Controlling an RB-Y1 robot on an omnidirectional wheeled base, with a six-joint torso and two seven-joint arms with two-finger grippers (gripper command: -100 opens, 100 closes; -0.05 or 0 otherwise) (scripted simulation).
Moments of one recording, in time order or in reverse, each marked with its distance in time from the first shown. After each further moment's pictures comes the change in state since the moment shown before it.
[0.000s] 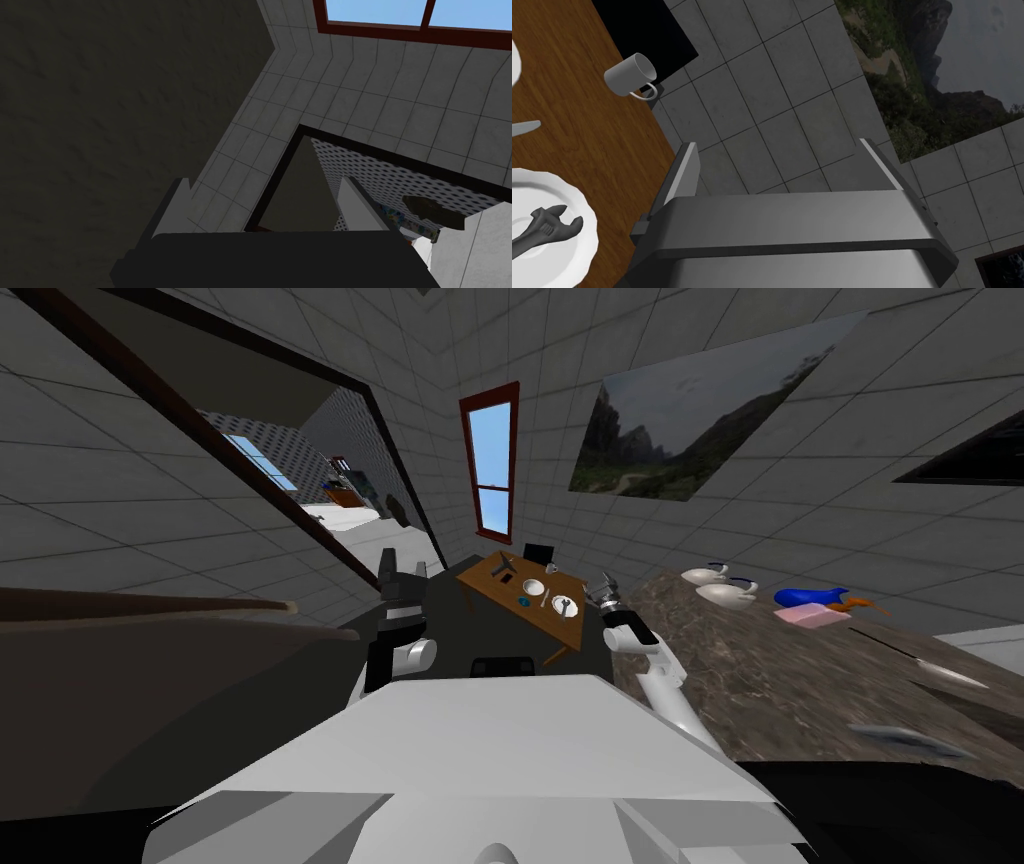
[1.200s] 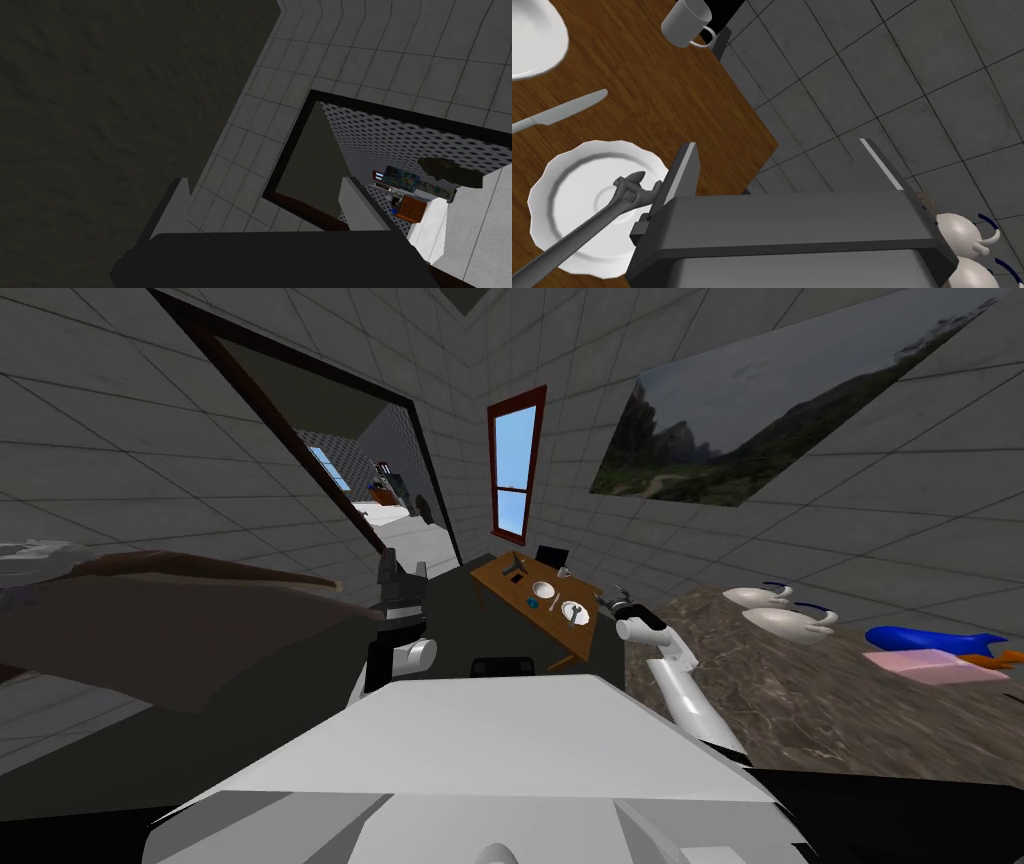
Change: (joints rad) left arm 0.000 0.000 0.000 0.000 0.000 0.000 0.000; right arm -0.115 -0.106 -0.084 0.263 -0.070 0.248 -0.309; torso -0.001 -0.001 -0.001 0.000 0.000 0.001
